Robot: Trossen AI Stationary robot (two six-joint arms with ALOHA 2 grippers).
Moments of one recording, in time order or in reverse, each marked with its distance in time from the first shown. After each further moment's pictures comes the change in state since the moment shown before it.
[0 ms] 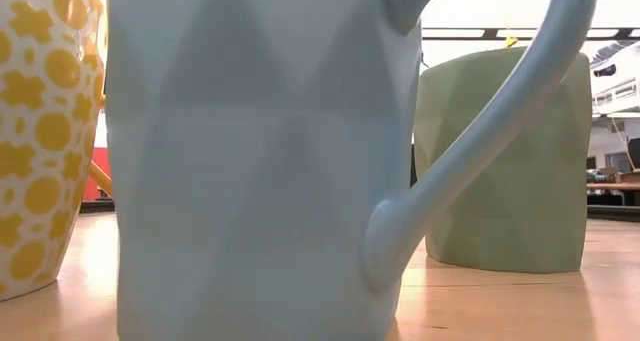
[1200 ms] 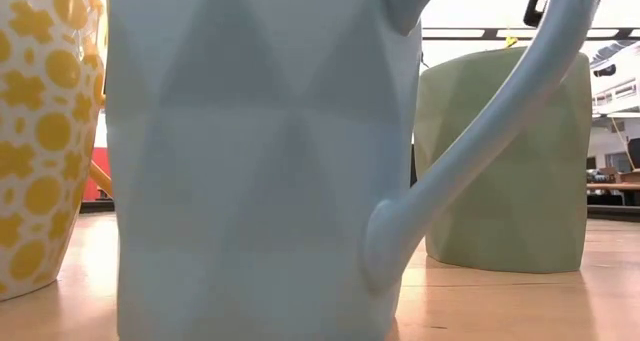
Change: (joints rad) left arm 0.000 0.000 0.000 -0.001 0.000 -0.001; right arm 0.480 0.576 0.288 -0.566 0.239 0.621
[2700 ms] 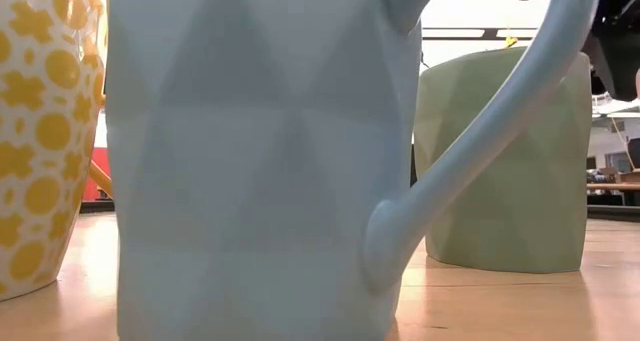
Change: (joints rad) left arm 0.000 0.000 0.000 -0.003 0.000 0.000; right arm 0.080 0.286 0.001 -0.058 -0.008 -0.151
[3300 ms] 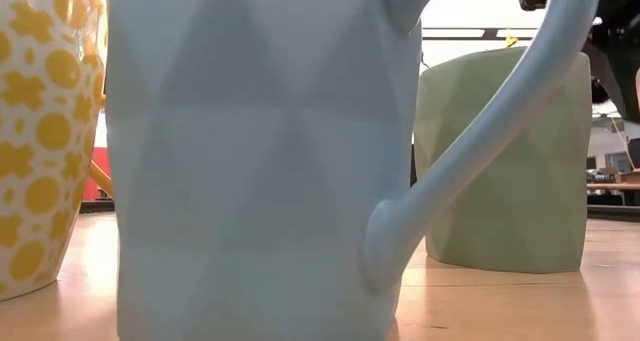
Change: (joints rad) left arm 0.000 0.000 0.000 -0.002 0.000 0.000; right arm 0.007 0.051 0.000 -0.009 -0.006 -0.039
